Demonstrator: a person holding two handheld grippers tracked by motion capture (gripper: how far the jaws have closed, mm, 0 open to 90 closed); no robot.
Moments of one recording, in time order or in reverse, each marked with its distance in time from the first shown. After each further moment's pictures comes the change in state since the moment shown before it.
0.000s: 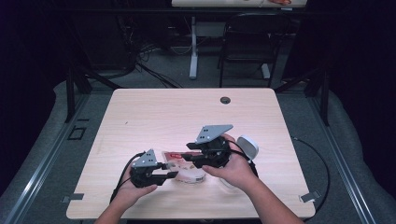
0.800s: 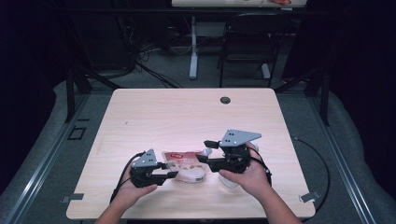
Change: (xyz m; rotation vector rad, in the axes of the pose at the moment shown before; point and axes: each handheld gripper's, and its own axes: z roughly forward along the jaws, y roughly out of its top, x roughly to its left) left arm 0.000 0.000 0.000 -0.001 0.004 0.001; right arm -0.008 -0.035 -0.034 -0.158 -0.060 0.090
